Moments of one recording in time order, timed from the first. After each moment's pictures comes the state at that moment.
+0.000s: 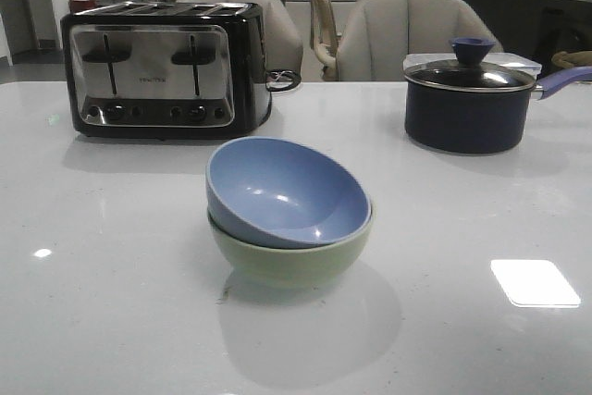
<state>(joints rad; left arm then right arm) -0.49 0.50 -0.68 -0.02 0.90 0.01 0.43 0.71 -0.67 0.09 0.78 -0.10</state>
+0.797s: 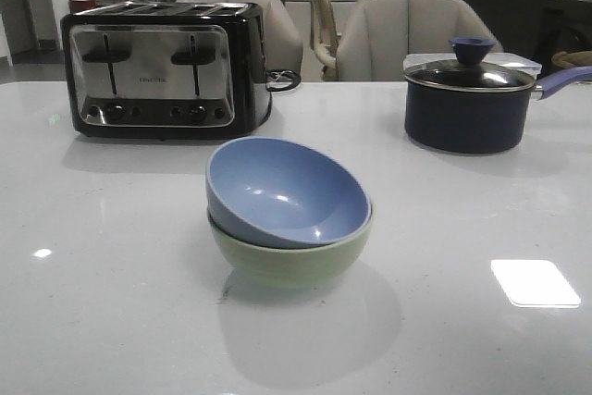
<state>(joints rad) -0.49 0.50 -0.68 -0.02 0.90 0.01 0.43 0.71 -0.67 0.09 0.79 -0.11</state>
